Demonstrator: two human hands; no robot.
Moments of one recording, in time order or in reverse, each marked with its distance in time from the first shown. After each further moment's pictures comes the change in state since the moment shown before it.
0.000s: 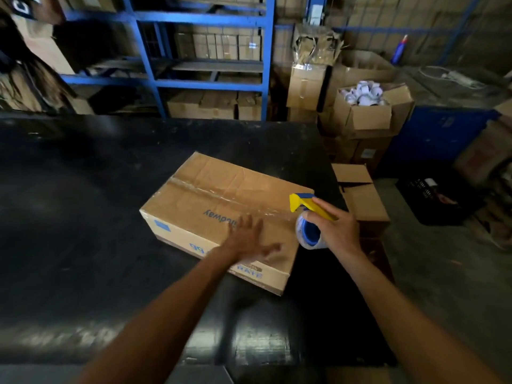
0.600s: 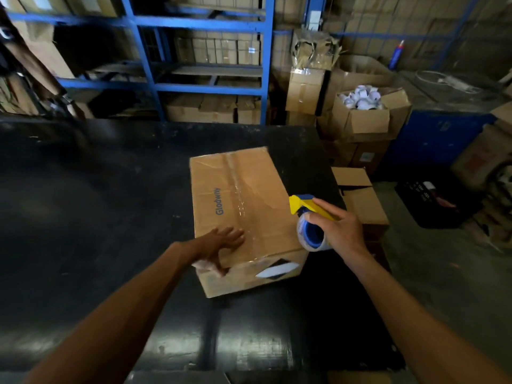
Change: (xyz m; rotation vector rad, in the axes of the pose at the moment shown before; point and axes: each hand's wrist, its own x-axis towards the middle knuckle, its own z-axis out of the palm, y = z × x) left_hand -0.006 -0.097 -0.014 0.288 -0.155 0.323; right_hand -0.003 -0.011 -0.005 0.064 -0.063 -0.034
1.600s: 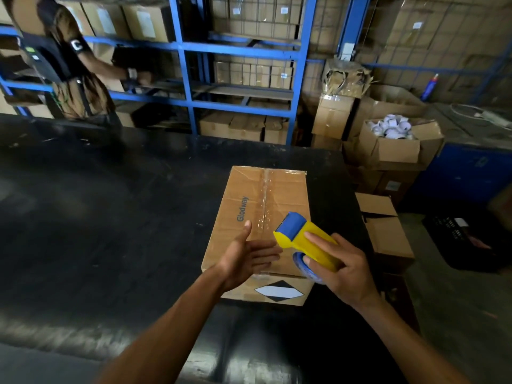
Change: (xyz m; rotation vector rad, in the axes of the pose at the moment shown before) left_hand -0.040 0.084 -0.029 -2.034 0.310 -0.225; right_hand -0.045 0.002 0.013 -0.188 -0.243 -0.828
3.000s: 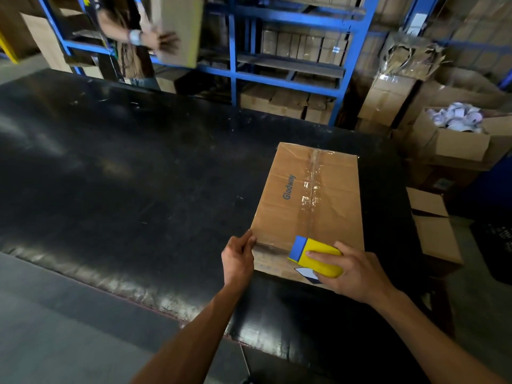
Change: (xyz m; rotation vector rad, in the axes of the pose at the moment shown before) left_hand -0.008 -0.090 -0.106 0.438 0.937 0.570; right_hand -0.002 -0.016 0.066 -0.588 -0.522 0.004
